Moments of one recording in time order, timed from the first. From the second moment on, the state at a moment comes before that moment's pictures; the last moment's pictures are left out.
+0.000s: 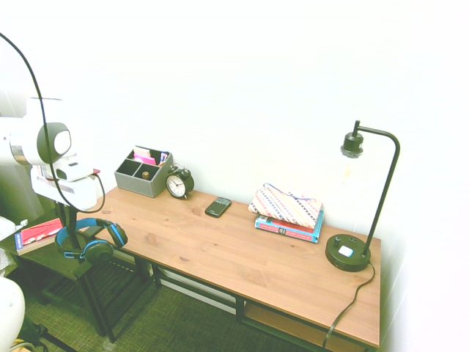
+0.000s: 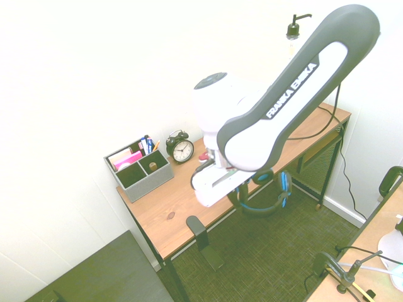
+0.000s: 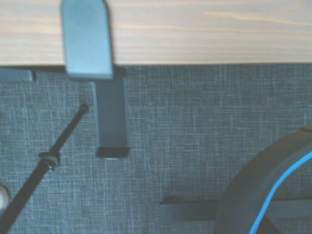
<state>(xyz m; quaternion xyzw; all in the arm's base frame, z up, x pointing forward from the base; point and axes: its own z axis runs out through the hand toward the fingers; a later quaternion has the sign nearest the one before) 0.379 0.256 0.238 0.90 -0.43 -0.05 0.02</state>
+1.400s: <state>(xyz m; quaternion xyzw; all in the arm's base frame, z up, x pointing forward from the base) 0.400 0.357 0.067 0.89 -0.44 -0.05 0.05</state>
